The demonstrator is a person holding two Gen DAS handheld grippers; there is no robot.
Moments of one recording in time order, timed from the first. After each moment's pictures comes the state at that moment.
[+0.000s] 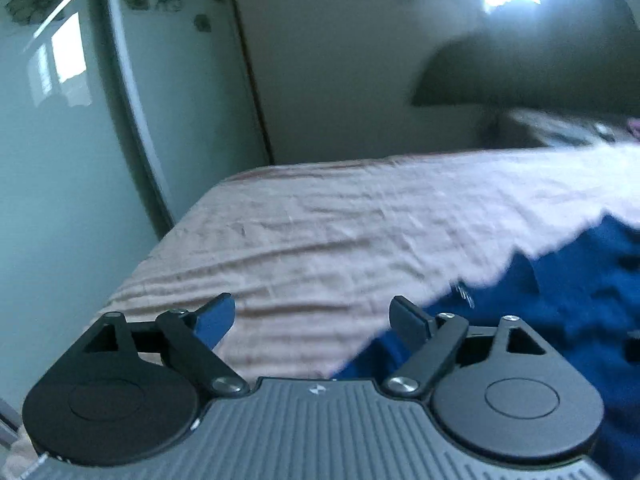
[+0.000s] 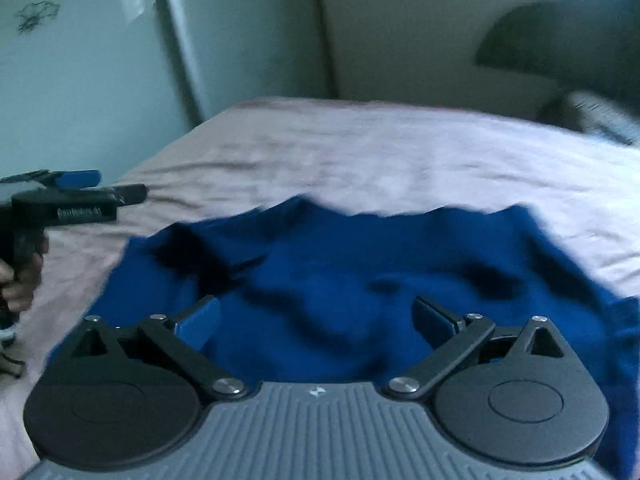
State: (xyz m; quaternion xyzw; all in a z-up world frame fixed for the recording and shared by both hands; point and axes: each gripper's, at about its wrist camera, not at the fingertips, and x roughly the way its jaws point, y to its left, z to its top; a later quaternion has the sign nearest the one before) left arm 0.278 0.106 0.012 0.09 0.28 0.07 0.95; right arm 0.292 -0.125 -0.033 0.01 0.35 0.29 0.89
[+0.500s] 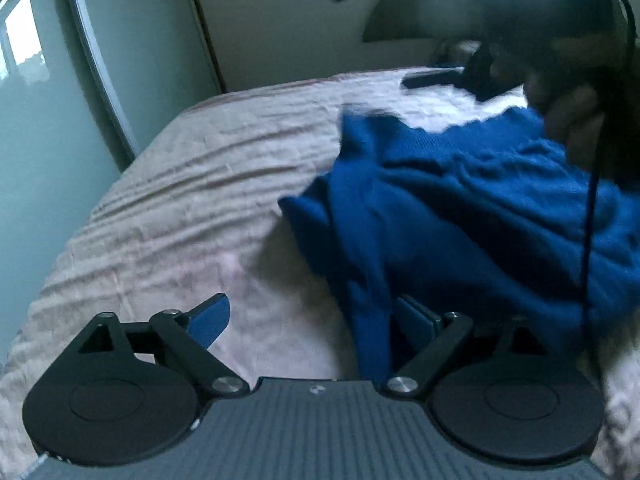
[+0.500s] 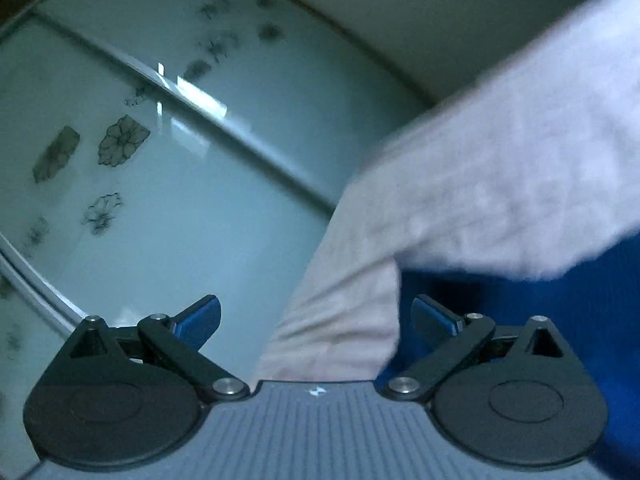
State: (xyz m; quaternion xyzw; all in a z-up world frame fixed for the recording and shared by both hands) left arm 0.193 0.096 -0.030 0.10 0.36 0.02 0.93; right arm 0.376 -0.066 -0.023 0.33 0.31 0.40 0.80
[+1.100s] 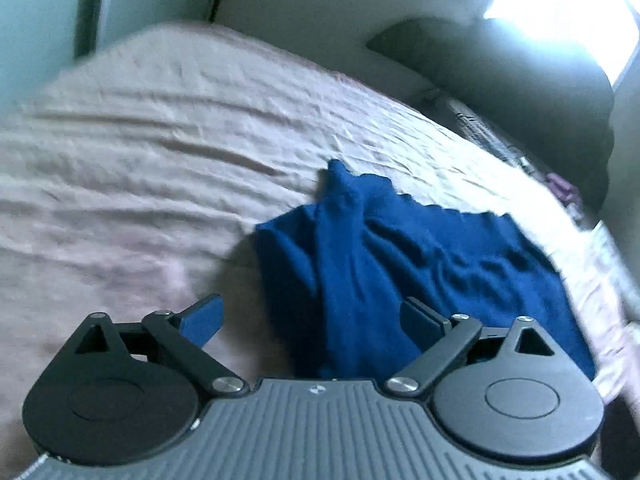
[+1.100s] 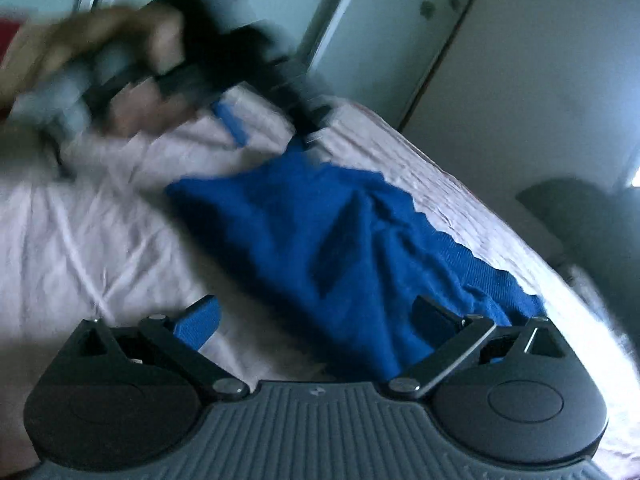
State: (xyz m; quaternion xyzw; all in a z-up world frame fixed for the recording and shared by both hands) left arm 0.268 0.164 -0.020 -0.19 0.42 -0.08 0.89; right arm 0.106 -0.036 -0.070 -0.31 0.20 0.28 0.89
